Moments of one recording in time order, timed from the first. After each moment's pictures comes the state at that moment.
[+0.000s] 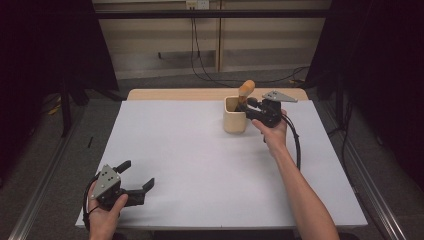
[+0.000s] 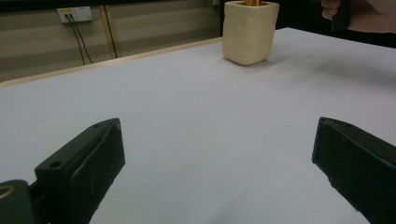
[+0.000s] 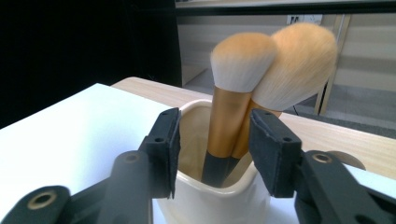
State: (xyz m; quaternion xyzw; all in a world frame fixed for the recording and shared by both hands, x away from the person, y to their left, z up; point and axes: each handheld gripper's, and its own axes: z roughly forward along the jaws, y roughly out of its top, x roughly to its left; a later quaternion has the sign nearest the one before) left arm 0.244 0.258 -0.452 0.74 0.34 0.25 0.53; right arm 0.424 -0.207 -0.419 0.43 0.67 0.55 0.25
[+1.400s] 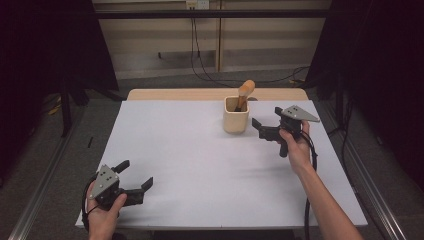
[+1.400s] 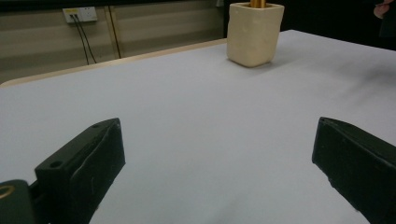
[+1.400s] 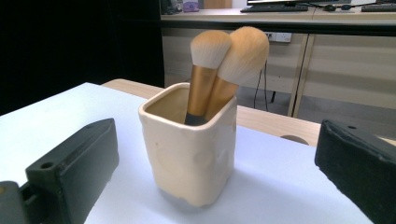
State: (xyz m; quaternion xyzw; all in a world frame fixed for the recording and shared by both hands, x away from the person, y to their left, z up) left arm 0.244 0.261 -0.452 0.73 0.35 0.25 0.53; right arm 0.361 -0.241 -0.419 0.43 0.65 0.54 0.30
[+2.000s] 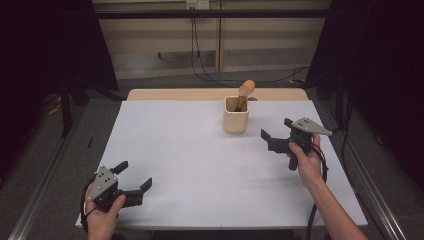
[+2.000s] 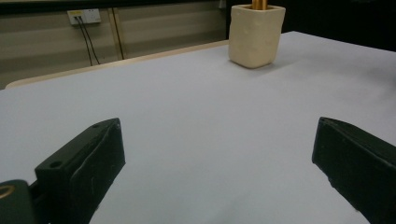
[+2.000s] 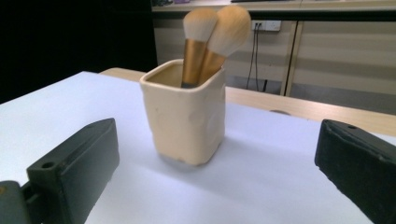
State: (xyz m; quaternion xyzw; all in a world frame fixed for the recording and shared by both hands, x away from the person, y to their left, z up) left arm 0.239 0.262 -0.451 0.73 0.35 0.25 0.53; right arm 0.322 -0.258 -0.425 0.45 0.65 0.53 0.30
